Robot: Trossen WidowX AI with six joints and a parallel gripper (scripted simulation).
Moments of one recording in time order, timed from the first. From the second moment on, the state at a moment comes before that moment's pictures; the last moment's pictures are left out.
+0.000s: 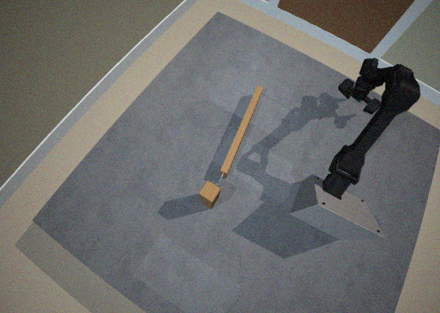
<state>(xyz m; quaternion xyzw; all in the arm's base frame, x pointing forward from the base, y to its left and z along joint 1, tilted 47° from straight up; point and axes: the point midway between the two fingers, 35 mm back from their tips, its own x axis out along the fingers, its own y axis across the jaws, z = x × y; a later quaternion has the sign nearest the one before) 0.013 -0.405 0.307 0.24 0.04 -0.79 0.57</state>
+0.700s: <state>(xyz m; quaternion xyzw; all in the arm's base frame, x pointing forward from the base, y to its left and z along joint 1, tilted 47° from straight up) 0.270 -0.358 0.284 0.30 0.04 -0.57 0.77</state>
